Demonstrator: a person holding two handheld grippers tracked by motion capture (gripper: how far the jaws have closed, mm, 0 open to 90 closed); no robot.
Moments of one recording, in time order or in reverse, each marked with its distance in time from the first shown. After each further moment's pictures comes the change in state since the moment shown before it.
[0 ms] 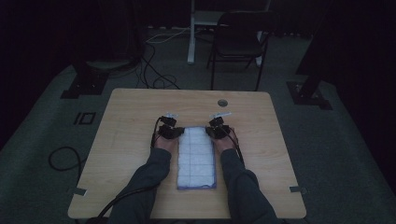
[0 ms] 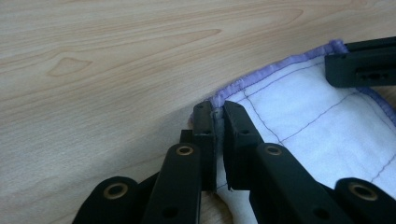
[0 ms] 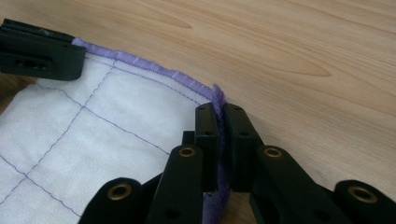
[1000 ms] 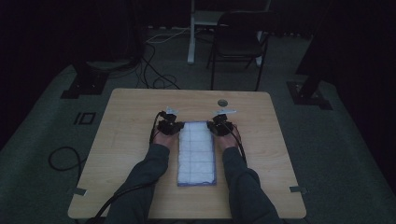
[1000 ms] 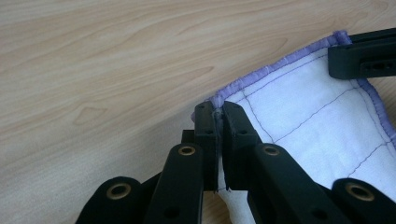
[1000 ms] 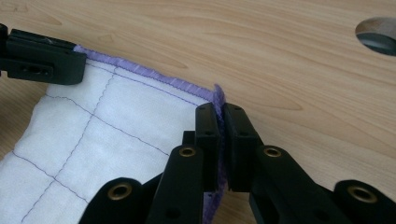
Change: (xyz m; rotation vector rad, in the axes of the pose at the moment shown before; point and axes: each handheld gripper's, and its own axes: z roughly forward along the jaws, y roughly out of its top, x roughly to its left) left arm -0.003 0.017 -0.014 -0.061 0.009 0.059; right arm -0.006 0.009 -0.016 -0.098 0.012 0.004
